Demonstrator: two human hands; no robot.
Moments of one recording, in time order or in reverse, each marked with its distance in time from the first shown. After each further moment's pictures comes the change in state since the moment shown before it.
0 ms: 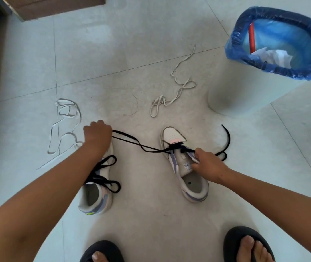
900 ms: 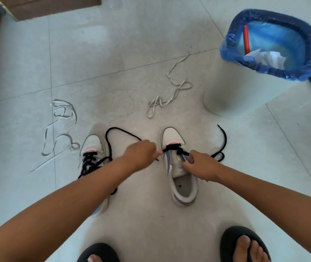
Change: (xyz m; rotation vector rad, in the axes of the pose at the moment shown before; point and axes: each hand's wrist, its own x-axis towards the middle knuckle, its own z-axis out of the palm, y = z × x) left_hand -0.046 0.096 -0.028 -0.564 -0.103 0.419; right_hand -0.006 -0.011 -0.010 0.144 -0.094 0.063
